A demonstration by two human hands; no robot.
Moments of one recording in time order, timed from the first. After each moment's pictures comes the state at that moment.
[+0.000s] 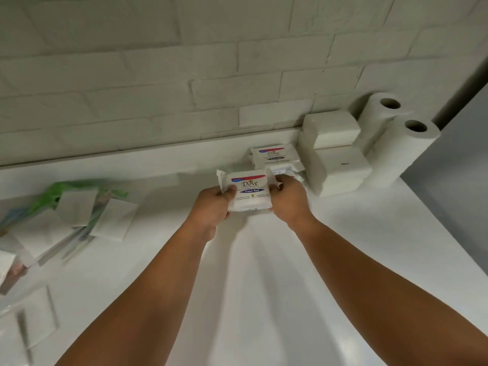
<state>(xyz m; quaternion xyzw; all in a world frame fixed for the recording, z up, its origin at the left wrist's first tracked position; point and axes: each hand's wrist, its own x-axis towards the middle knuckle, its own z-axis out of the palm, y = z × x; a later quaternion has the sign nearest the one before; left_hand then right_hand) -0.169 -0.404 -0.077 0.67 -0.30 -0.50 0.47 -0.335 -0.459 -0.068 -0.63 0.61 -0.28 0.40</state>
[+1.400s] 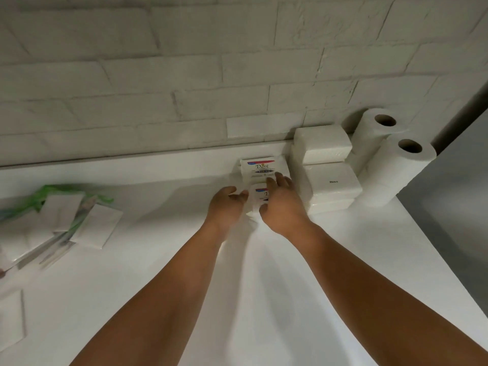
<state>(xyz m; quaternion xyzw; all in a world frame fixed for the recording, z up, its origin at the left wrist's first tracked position) -0.231 -0.465 -0.090 0.74 -0.31 -0.41 0.43 -0.369 -0.504 -0.067 -0.82 0.54 -0.08 0.16</state>
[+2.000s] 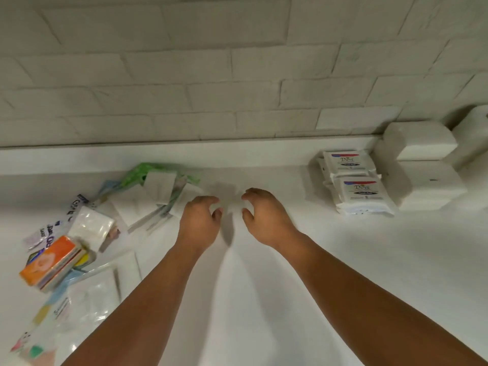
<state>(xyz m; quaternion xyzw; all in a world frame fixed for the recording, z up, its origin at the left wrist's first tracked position) -0.025 -0.295 -0.094 0.83 -0.47 -0.13 0.28 -0.180 -0.380 -0.075 -0.88 0.39 -0.13 0.24</state>
